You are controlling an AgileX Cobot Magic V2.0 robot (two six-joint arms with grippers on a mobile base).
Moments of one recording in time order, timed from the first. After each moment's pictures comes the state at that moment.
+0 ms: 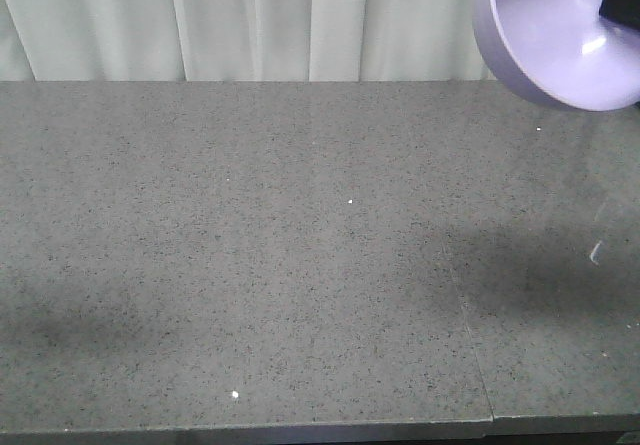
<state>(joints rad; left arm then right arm) -0.06 1.06 -1.25 -0.15 0.92 -0.05 -0.18 1.11 -1.19 0.96 0.73 -0.78</state>
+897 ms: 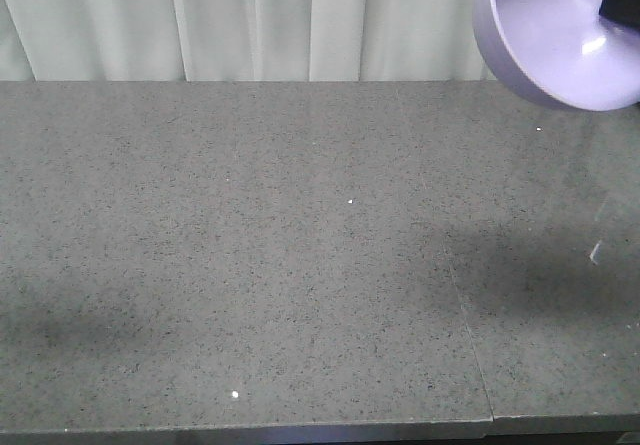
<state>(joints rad) -0.06 1.06 -1.25 -0.15 0.92 -0.05 -0.18 1.11 -1.19 0.96 0.73 -0.78</state>
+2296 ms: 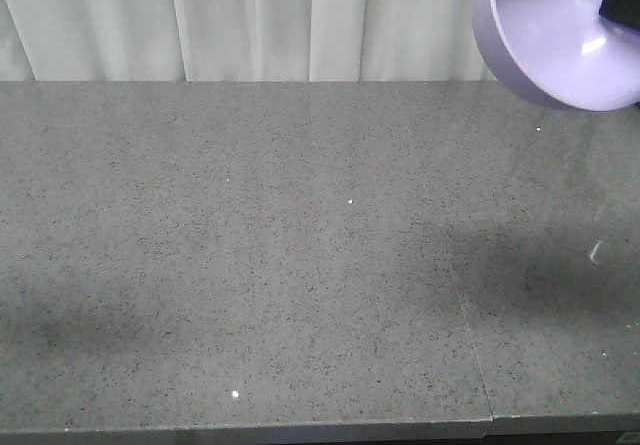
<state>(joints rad) -0.06 1.06 -1.25 -0.15 0.92 -0.05 -0.18 1.11 -1.19 0.96 0.73 -0.78</state>
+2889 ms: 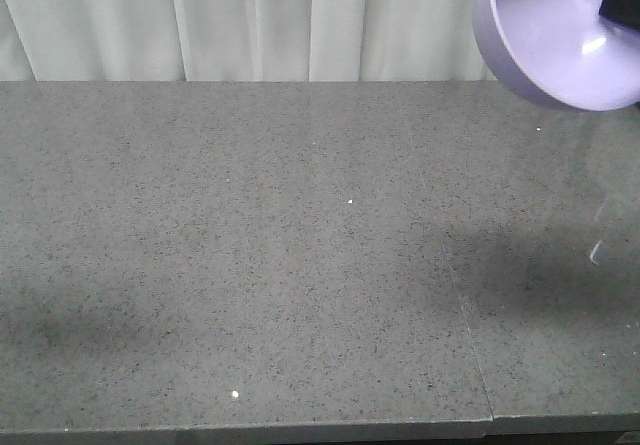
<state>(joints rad) -0.06 1.06 -1.25 -0.15 0.92 -0.05 -0.18 1.11 -1.19 0.96 0.73 -0.78</state>
